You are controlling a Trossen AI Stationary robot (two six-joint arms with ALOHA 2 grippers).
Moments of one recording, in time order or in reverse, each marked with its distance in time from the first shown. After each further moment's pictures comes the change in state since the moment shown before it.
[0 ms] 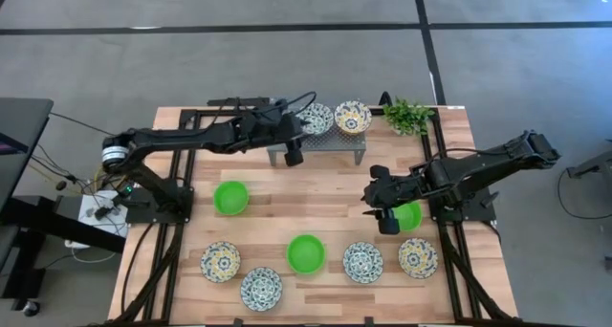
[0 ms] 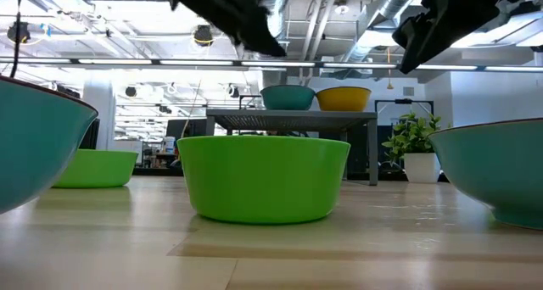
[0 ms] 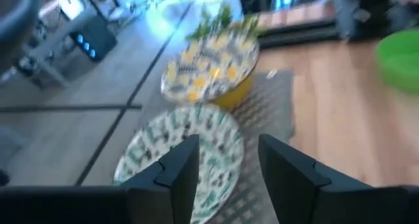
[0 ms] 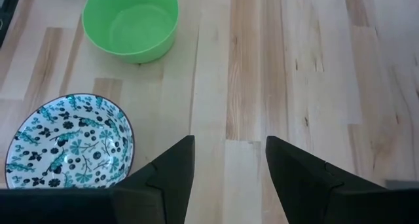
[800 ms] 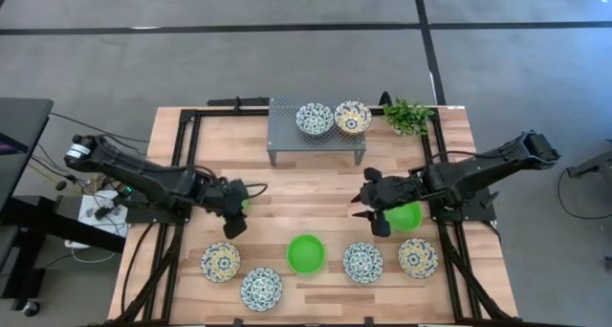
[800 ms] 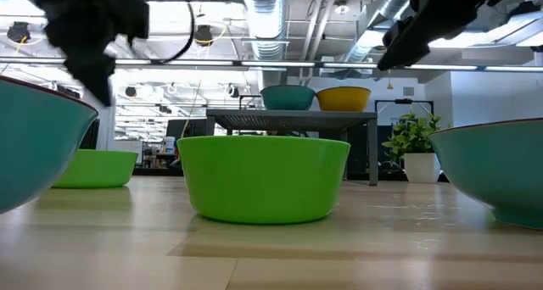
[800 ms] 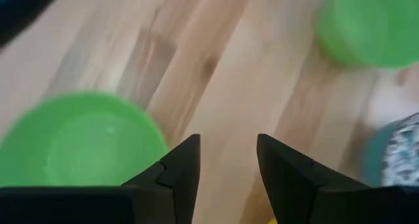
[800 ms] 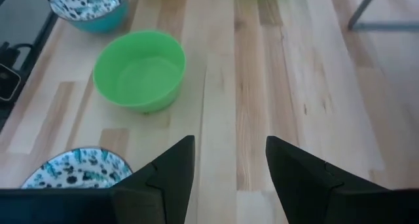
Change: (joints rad) left arm -0.536 -0.383 -0.382 -0.743 0.021 -1.065; right arm -0.005 0.000 -0.110 0.299 0.002 0.017
